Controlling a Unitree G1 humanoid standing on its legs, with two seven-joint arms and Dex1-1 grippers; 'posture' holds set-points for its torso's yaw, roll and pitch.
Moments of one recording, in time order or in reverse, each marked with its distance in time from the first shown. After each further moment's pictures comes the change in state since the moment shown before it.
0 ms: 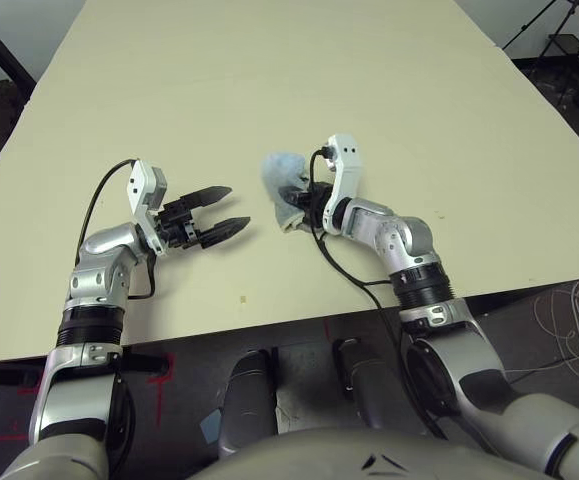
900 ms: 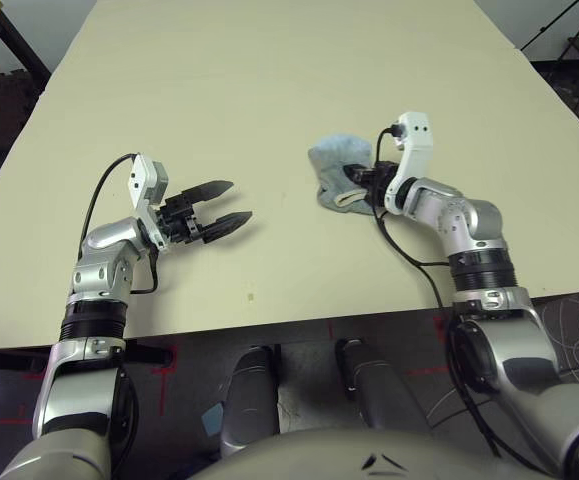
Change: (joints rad) left arm -0.052 -0.014 -0.005 0.042 0.003 -0.020 0.000; right arm -0.027 -0.332 -0.166 0.001 -0.006 -0.020 -0.004
